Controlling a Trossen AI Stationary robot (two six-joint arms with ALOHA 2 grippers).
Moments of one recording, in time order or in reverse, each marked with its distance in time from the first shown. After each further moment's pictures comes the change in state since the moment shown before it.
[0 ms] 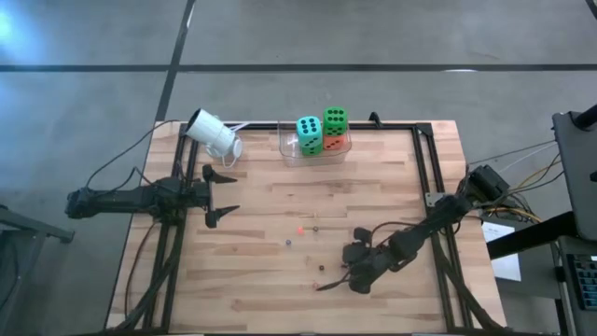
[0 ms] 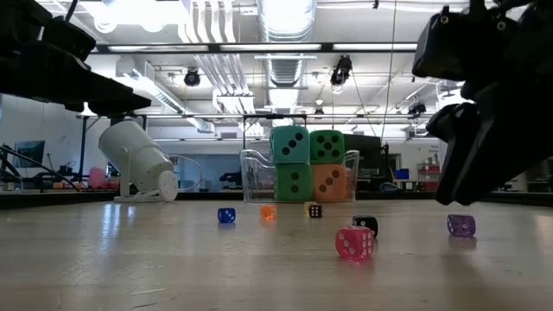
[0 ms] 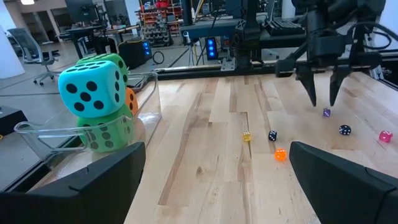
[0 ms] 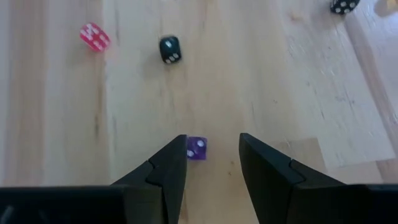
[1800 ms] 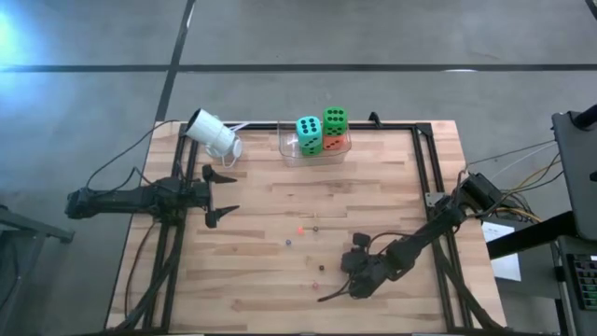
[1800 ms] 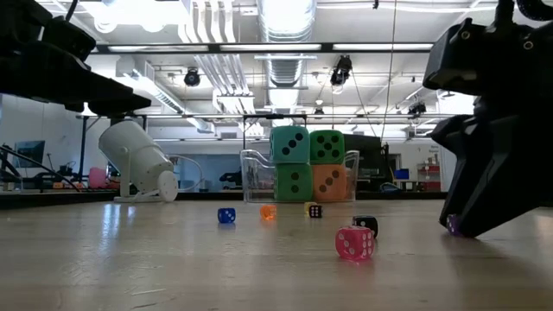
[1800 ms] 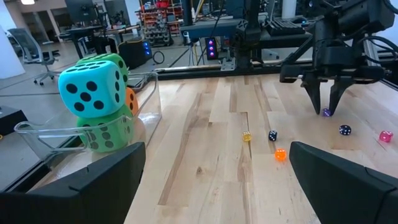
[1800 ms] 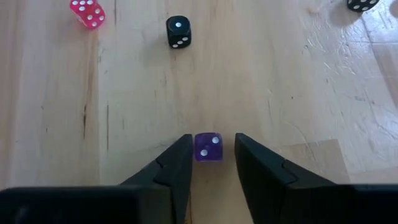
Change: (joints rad) left arm 0.000 0.000 0.000 0.000 0.000 0.000; right arm 0.044 0.114 0.022 0.022 0.086 -0.014
